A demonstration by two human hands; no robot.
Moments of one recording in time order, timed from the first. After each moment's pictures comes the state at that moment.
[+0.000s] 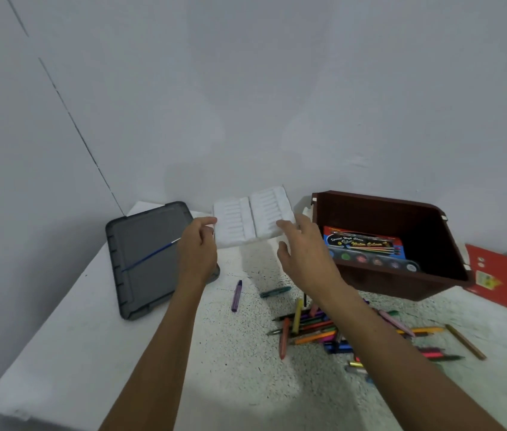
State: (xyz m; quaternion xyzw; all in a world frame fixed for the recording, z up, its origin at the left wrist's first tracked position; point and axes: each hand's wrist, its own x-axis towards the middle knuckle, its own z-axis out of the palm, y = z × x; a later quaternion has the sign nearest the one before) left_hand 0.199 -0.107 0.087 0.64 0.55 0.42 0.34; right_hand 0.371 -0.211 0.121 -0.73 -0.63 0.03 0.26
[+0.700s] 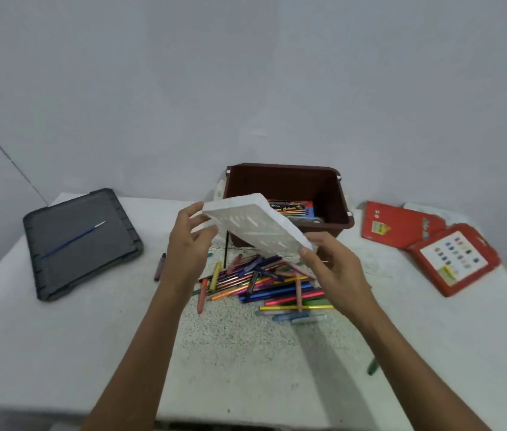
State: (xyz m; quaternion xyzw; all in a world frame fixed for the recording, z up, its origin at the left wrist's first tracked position) left_hand 0.292 -0.272 0.131 0.61 0.42 0.40 0.54; right_hand 0.482 -0.418 0.120 -0.69 -0.49 0.18 0.50
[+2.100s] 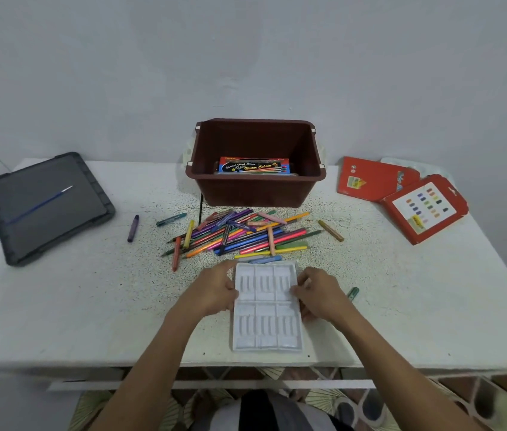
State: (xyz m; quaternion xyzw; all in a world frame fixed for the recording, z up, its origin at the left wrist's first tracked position) left_hand 0.309 -0.353 0.028 0.76 0.43 -0.03 0.48; right_hand 0.497 -0.491 0.020 -0.84 -0.30 0.39 0.25
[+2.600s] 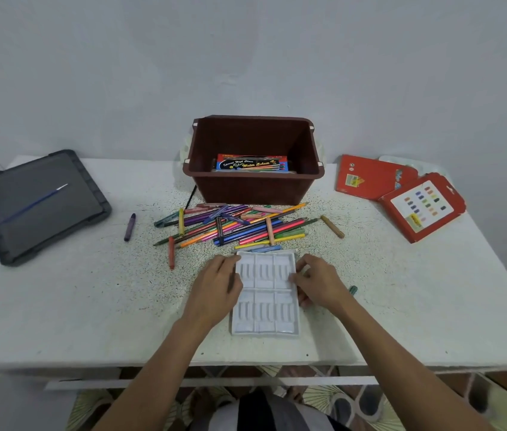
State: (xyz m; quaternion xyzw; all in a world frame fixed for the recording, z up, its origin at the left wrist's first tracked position) left_hand 0.310 -0.361 -0.022 0.89 0.35 0.16 0.24; right_hand 0.509 -0.480 0.017 -0.82 -0.32 0.37 0.29
